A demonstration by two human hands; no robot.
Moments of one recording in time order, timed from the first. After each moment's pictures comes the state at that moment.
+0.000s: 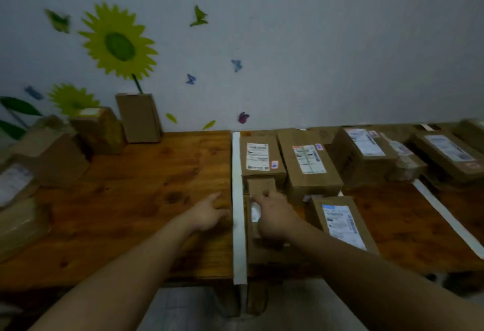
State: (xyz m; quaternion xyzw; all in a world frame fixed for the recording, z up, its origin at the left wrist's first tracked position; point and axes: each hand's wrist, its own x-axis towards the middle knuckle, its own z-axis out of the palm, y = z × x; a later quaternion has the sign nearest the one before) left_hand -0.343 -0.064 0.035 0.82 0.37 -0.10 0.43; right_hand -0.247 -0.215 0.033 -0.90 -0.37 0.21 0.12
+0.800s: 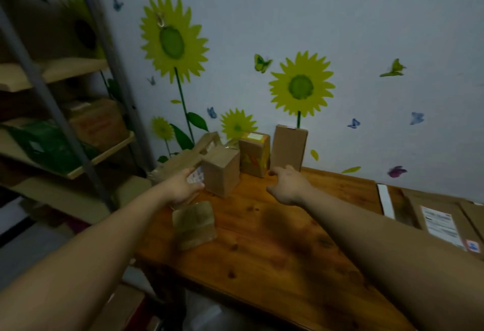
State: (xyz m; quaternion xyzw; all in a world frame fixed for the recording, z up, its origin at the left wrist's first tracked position) left_hand -0.654 0.277 0.148 0.79 0.52 0.07 0.32; right_hand -0.430 0.157 0.133 -0.83 -0.52 0.17 0.11
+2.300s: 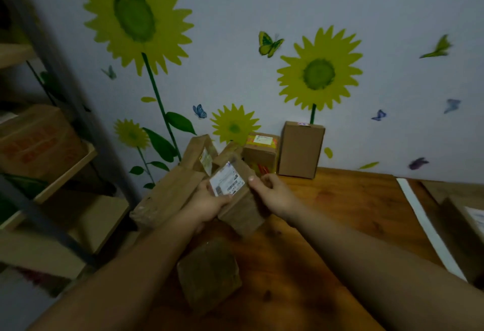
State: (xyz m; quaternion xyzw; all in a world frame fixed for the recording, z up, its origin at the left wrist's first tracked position) left_hand -0.589 0.435 0.072 0.65 0.47 0.13 0.58; right_hand -0.454 0.327 0.071 -0.80 -0.30 0.33 0.41
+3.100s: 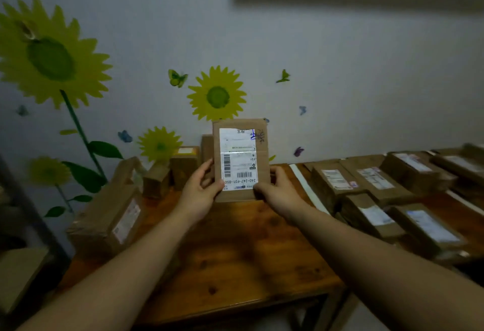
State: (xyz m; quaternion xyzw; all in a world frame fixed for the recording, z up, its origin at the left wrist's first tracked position) left_hand -0.609 0.242 0.142 0.70 0.17 0.22 0.66; right_hand -0.515 0.086 0.149 -0.75 -0.20 0.18 0.61
